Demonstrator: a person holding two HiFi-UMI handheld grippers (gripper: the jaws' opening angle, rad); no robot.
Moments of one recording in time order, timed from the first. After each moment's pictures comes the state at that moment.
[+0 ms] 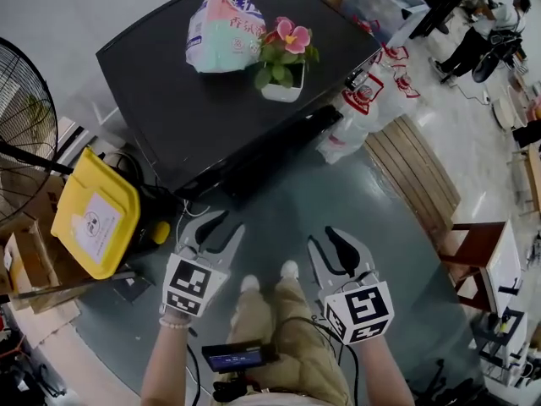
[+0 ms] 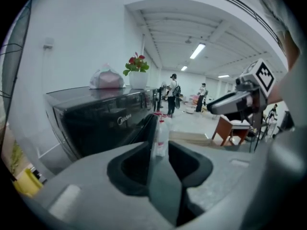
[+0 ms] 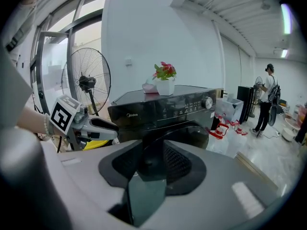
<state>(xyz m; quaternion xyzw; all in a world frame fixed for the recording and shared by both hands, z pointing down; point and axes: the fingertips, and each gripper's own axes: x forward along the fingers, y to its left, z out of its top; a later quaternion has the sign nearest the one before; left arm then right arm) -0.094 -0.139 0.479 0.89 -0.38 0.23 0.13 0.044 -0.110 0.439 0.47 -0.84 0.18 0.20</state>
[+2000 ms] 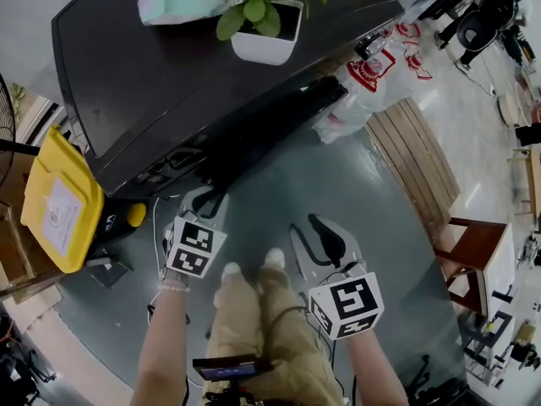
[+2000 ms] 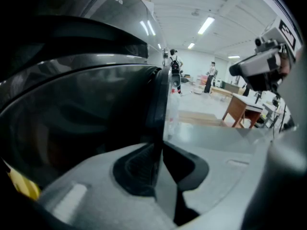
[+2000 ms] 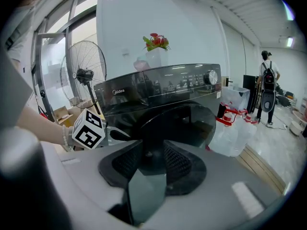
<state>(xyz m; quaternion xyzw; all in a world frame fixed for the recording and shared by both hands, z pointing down) -0.076 -0.194 0.663 0.84 -0.40 0.33 0.17 0.055 -0.147 0.542 0.43 -0.84 0.22 0.22</state>
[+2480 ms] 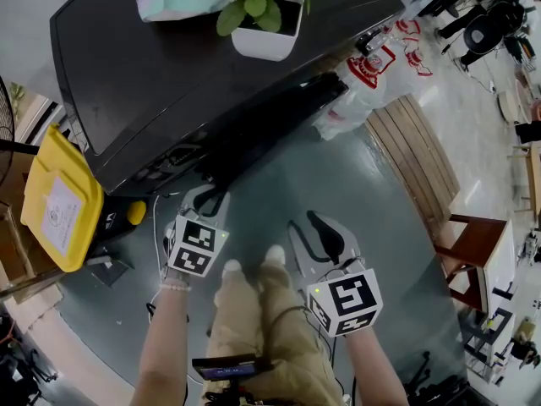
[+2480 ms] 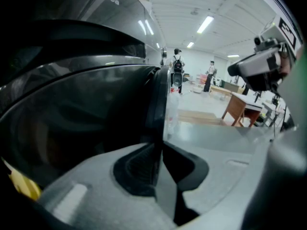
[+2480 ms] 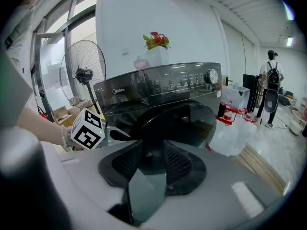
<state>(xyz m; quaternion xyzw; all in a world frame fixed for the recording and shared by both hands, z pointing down) -0.074 -0.191 0.663 0.84 -0.39 0.34 0.16 0.051 -0.147 0.544 0.44 -0.84 0.23 0.23</state>
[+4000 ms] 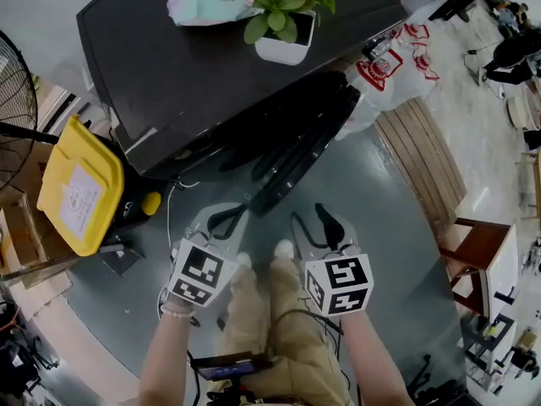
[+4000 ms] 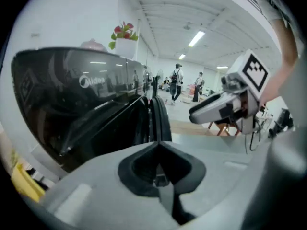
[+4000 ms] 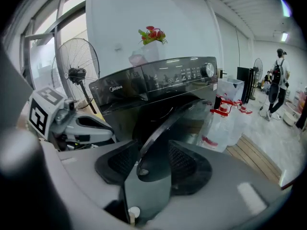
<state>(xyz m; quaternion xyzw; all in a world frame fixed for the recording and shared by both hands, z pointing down) -0.051 -0.135 0.556 0.88 -0.35 0.29 0.16 0.046 -0.138 0.548 0.46 -0.81 0.27 0.24</state>
